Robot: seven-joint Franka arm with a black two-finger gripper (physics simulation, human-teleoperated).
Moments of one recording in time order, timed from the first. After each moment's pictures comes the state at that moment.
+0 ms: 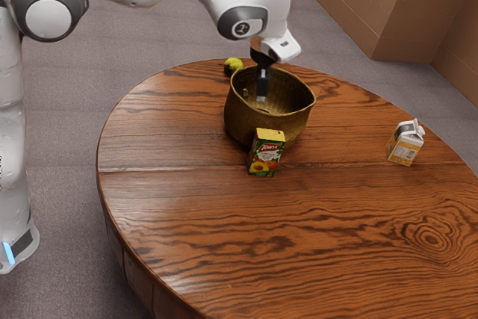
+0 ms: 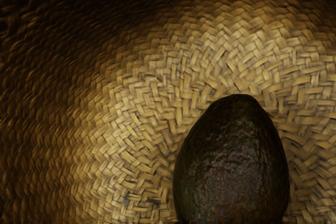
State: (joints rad) arm 0.07 0.04 0.13 -1.84 0.14 2.14 0.46
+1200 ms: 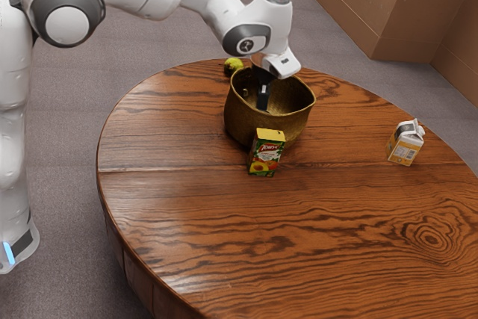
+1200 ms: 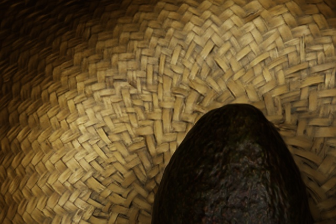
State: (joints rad) arm 0.08 0.13 0.13 -1.84 0.08 2.20 0.53
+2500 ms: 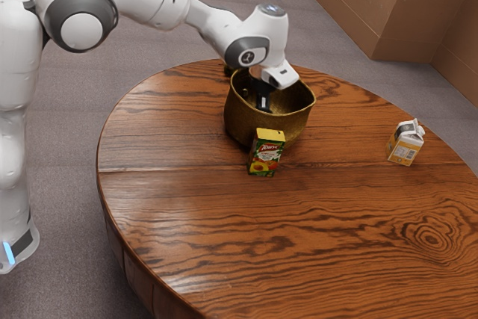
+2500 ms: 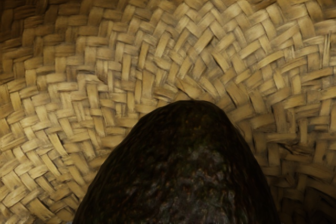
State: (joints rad) arm 0.10 0.20 0.13 -1.85 -0.04 2.26 0.53
